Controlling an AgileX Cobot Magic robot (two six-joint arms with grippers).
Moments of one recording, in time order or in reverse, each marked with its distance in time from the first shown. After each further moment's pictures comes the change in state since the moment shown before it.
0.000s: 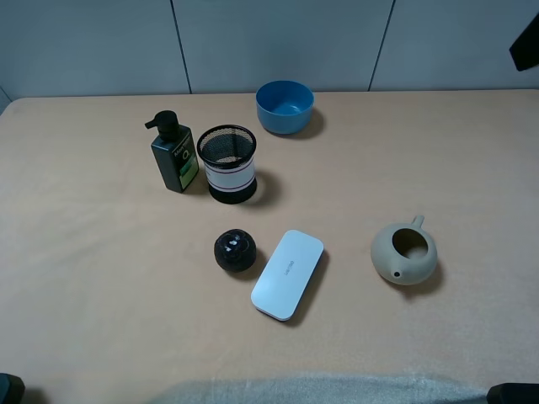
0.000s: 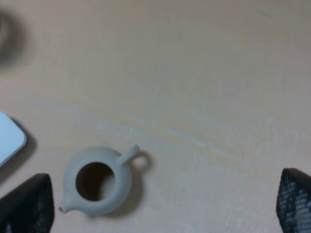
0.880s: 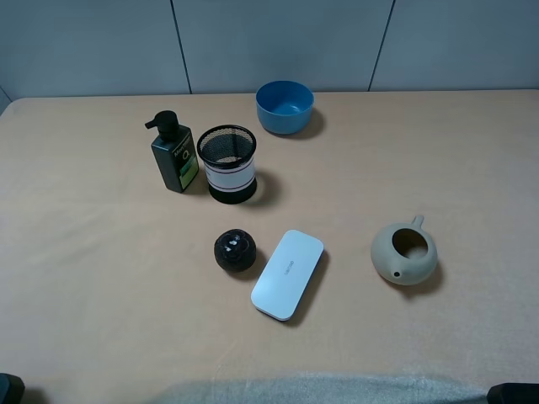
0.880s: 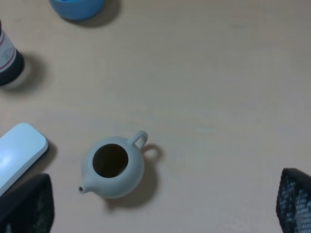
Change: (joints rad) left arm 0.000 0.000 0.000 0.000 0.000 0.000; right arm -0.008 -0.646 0.338 -0.006 0.001 0.137
